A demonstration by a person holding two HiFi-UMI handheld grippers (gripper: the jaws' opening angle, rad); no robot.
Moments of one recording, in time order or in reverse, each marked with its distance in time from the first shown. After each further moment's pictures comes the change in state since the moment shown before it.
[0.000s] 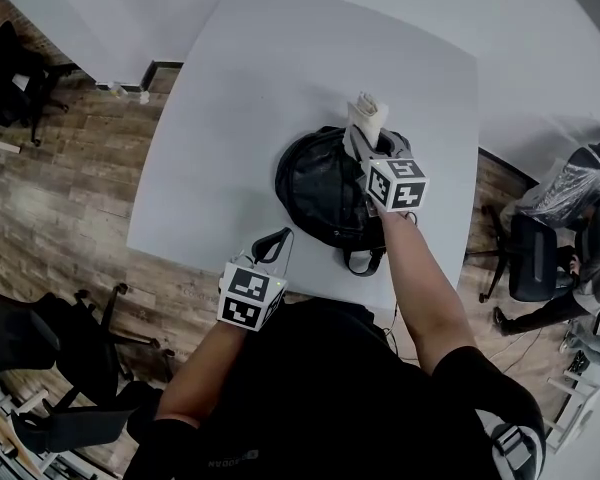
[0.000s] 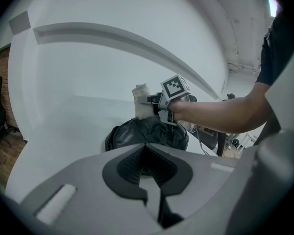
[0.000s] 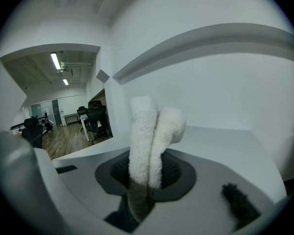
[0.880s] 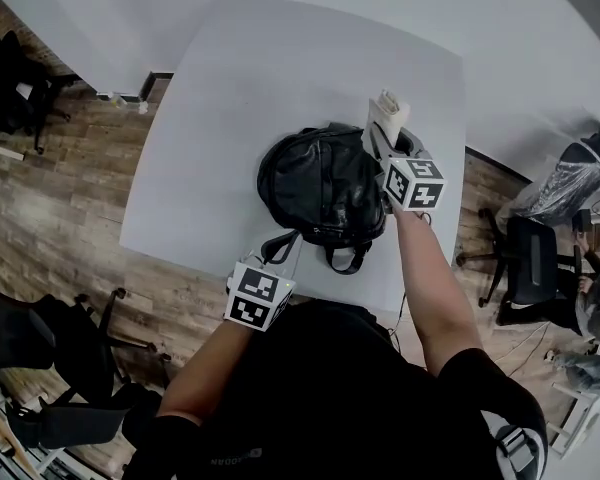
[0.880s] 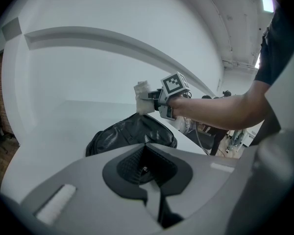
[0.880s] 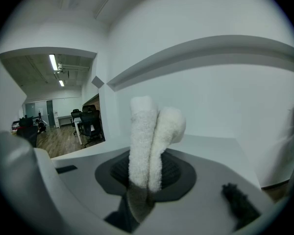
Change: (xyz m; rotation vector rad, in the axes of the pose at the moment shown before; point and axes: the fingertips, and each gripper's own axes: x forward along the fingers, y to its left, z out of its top) left arm 0.023 -0.064 0.012 0.052 -0.017 -0.026; right arm -0.066 -0.069 0.017 -0.007 -0.068 -0.076
